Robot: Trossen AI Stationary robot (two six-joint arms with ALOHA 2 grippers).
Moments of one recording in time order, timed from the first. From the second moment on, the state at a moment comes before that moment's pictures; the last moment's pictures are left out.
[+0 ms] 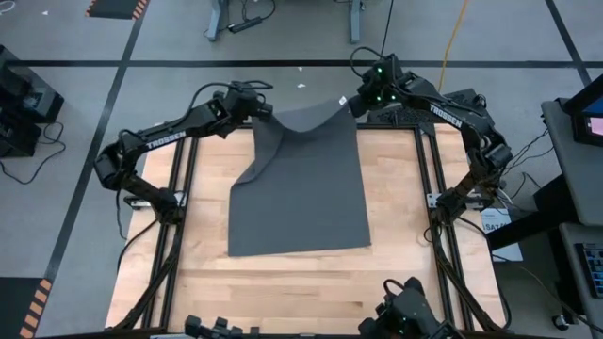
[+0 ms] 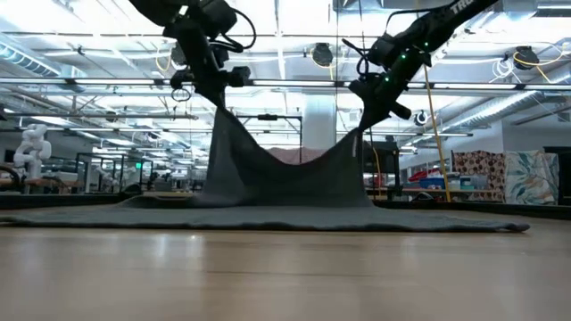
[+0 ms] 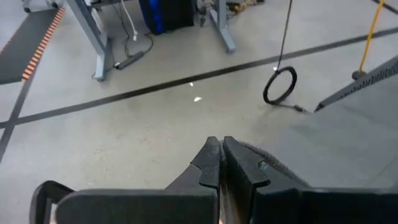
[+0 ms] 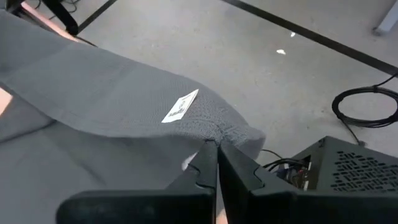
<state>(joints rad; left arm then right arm) 0.62 1.47 1.24 -0.42 -0.57 -0.35 -0.92 1.63 1.40 -0.55 -0.11 0.09</state>
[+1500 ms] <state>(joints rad) 0.72 1.47 1.24 -0.35 -0.56 -0.25 -0.56 1.43 1.25 -1.08 -0.19 0.42</state>
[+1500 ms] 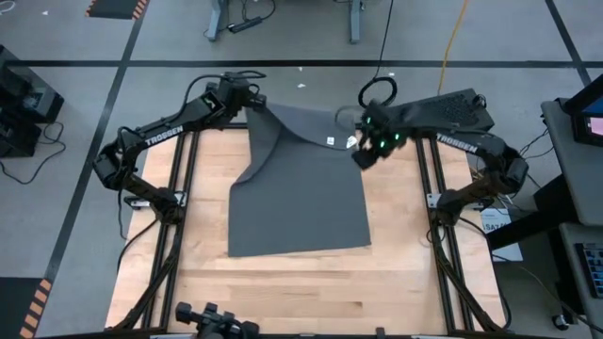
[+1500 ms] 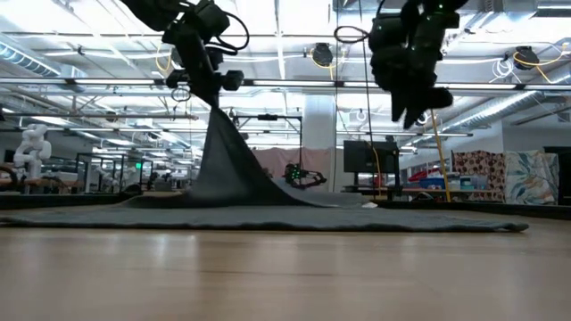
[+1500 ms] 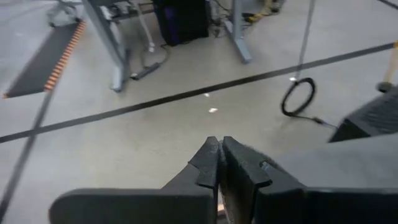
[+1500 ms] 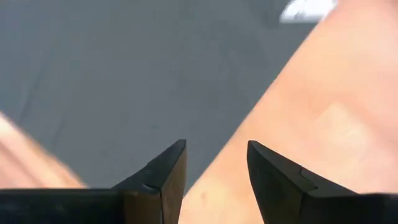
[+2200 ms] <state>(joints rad) 0.63 1.45 1.24 -0.72 0.03 -0.46 -0.13 1.46 0.72 -0.60 -0.17 1.13</state>
